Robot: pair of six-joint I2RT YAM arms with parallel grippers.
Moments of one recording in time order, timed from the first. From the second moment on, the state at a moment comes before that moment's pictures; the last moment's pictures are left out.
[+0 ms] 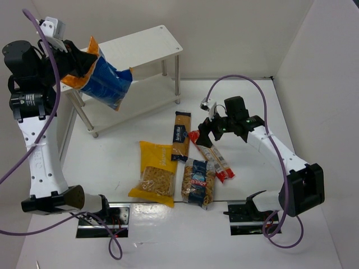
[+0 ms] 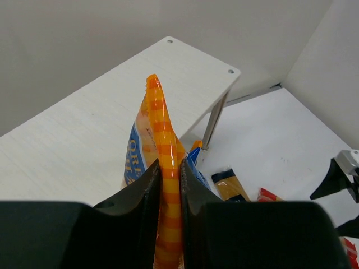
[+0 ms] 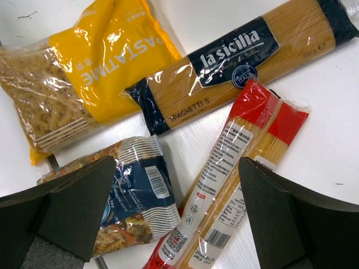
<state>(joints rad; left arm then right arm) 0.21 1.36 1.94 -0.58 0.68 -0.08 0.35 1.33 1.05 -0.51 -0.63 -0.30</state>
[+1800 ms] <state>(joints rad) 0.41 1.73 2.48 -0.61 0.47 -0.18 0.35 1.41 1.05 -0.51 -0.67 -0.33</state>
